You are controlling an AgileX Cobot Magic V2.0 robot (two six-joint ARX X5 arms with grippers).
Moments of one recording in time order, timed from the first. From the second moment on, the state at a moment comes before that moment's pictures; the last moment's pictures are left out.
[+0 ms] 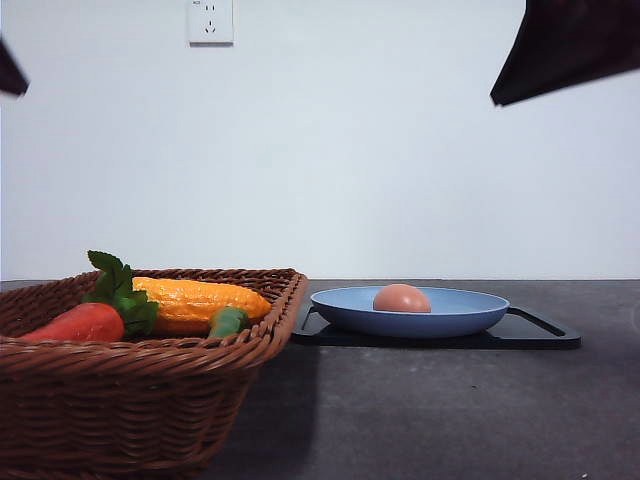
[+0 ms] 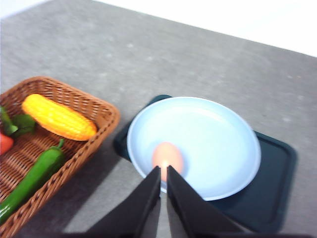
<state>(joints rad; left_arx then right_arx) -0.57 0.56 0.53 -0.35 -0.23 -0.23 0.67 0.82 0.56 -0.09 0.14 0.09</state>
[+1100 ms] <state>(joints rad) -0.53 0.38 0.52 -0.33 -0.22 -0.23 0.67 0.83 0.52 -0.06 0.14 0.09</state>
